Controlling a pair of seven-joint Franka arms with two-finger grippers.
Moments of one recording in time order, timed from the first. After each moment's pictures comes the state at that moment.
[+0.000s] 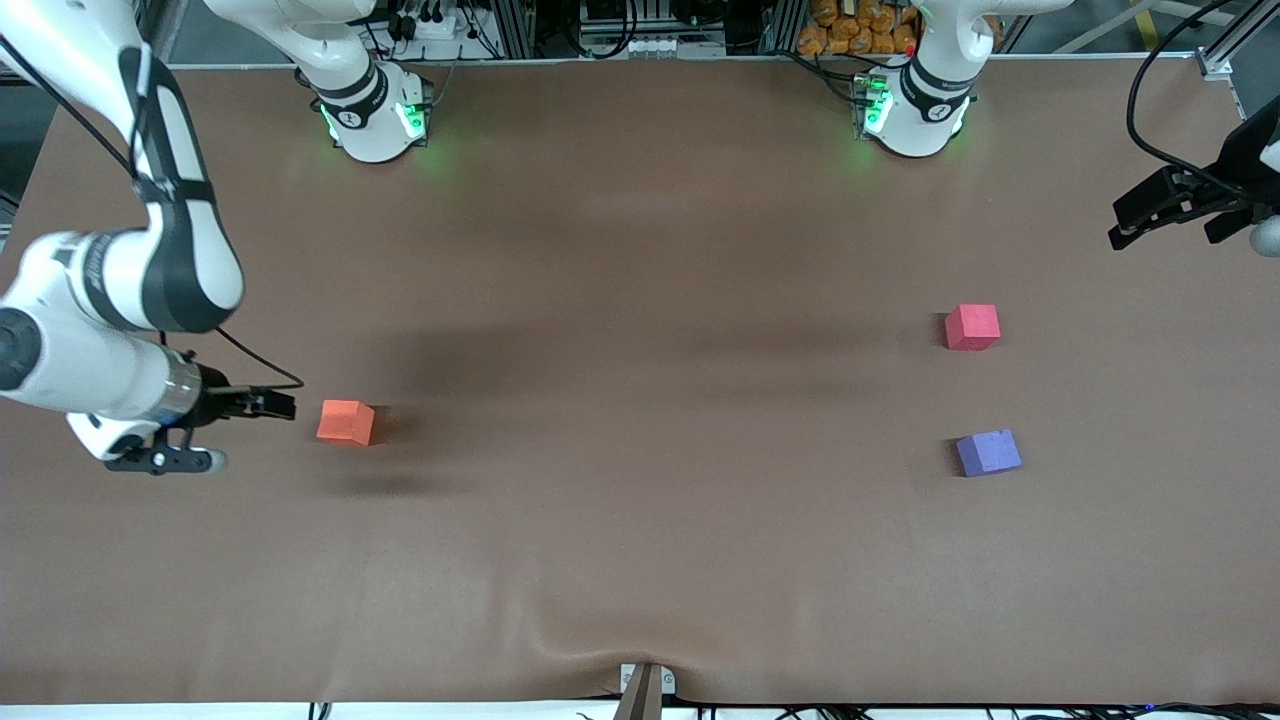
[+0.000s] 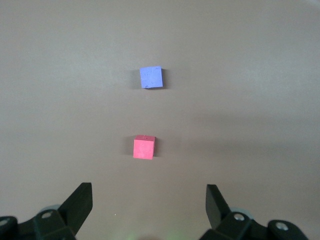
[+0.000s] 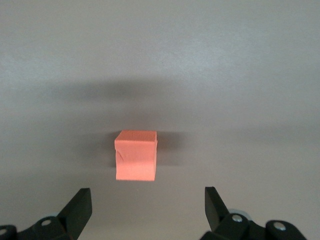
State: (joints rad) left arm -0.04 -0.02 -0.02 -1.50 0.01 1.48 -0.12; right arm 0.02 0.41 -0.03 -1.70 0.03 2.01 0.00
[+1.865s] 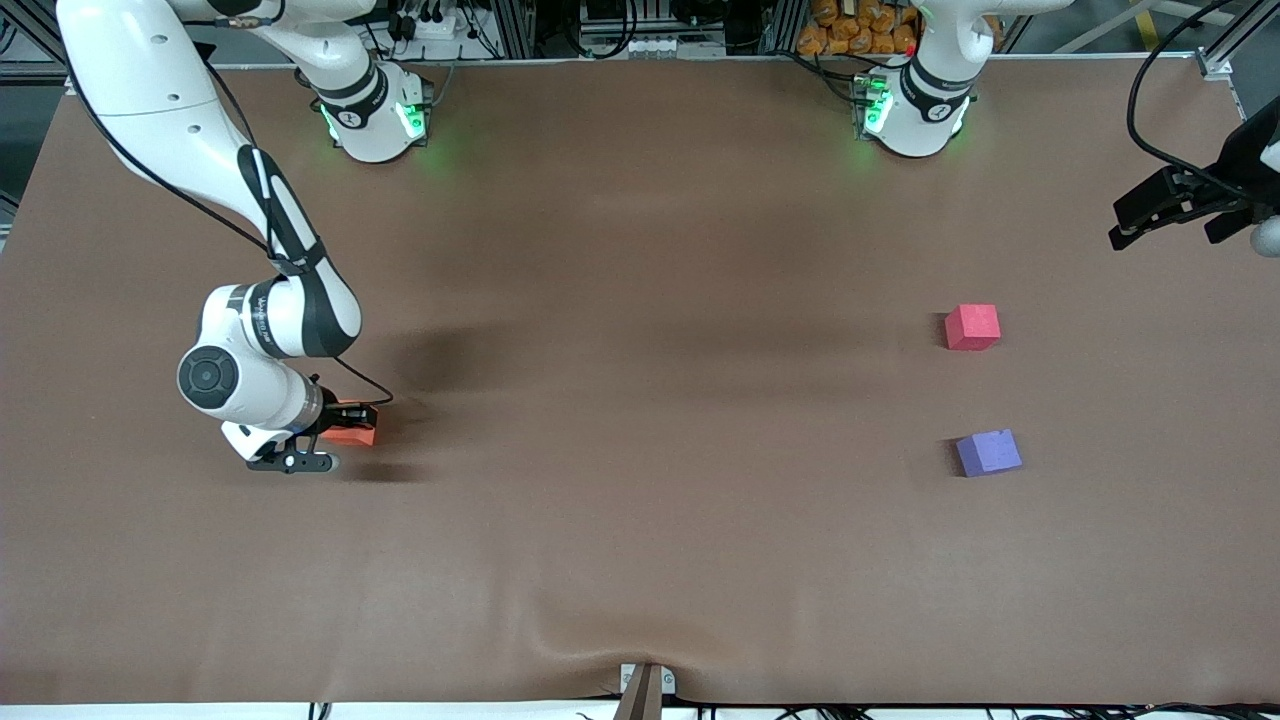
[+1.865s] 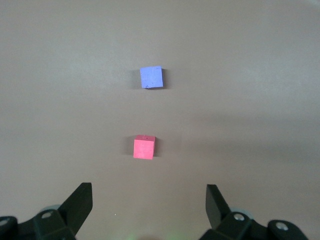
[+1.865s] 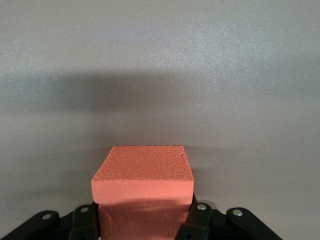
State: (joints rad) left arm -0.04 -0.02 -0.02 -1.50 0.01 1.48 -0.12; right arm 0.09 0.56 -0.03 -1.92 0.02 2.38 0.08
